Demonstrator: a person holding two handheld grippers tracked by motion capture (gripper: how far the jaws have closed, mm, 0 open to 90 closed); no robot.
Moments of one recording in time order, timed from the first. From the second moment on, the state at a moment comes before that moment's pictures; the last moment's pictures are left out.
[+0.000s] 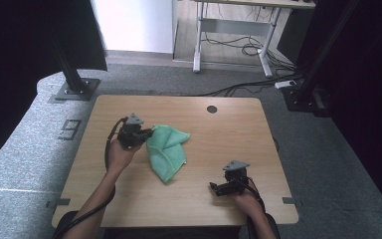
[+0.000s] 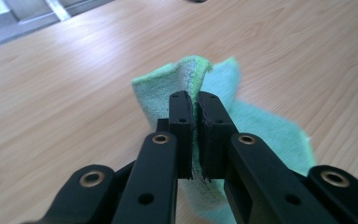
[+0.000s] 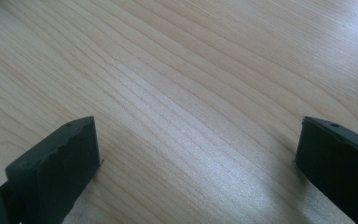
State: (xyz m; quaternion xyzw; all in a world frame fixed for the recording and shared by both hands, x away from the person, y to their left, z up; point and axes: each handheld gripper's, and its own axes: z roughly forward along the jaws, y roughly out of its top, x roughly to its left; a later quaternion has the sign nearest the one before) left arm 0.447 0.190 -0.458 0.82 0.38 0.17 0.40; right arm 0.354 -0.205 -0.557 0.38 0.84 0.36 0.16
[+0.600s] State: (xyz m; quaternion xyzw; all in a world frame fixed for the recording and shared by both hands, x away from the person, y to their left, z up) left arm 0.427 0.251 -0.516 0.81 0.45 0.16 0.35; right arm 0.354 -0.204 -0.557 0.38 0.84 0.35 0.16
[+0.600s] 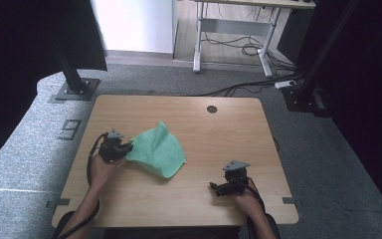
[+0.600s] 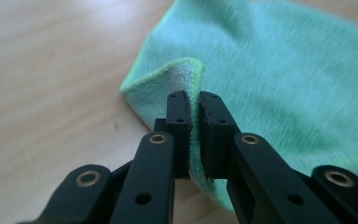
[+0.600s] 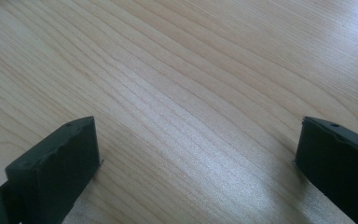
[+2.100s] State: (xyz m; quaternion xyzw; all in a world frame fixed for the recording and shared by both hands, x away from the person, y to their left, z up) left arm 0.434 0.303 -0.546 0.74 0.56 0.22 0.30; right arm 0.353 -0.204 -0.557 0.38 0.84 0.35 0.16
